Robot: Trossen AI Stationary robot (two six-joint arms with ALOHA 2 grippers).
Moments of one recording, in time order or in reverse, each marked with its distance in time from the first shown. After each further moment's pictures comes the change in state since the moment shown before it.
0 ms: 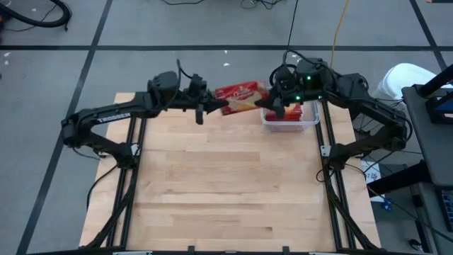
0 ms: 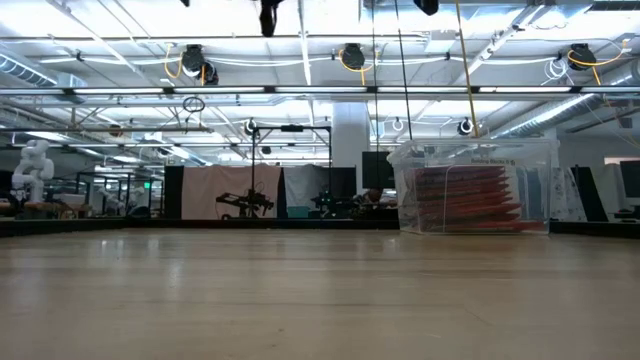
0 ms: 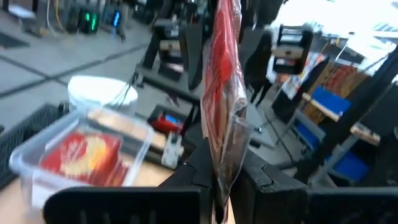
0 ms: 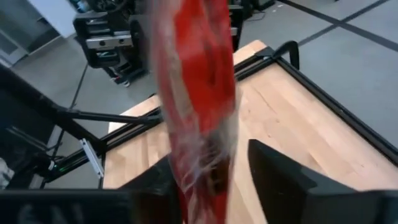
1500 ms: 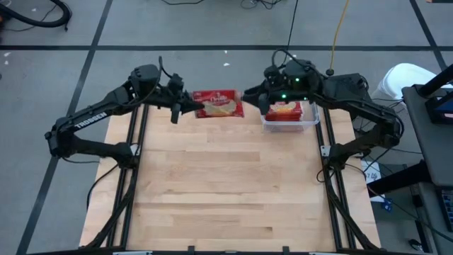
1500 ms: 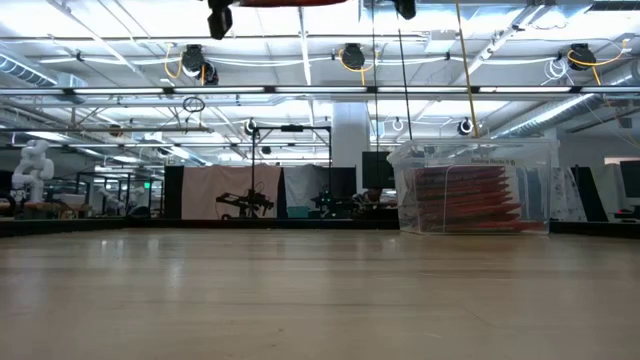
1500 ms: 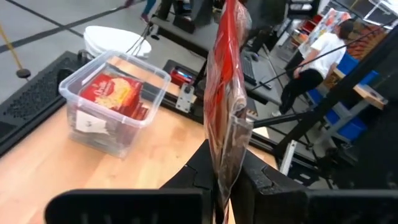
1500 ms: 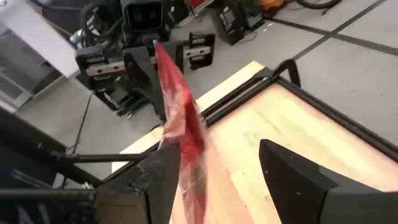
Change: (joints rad) left arm 0.146 -0.202 0.000 -0.457 0.161 0.088; right arm 0.043 0.083 0.000 0.187 0.099 0.147
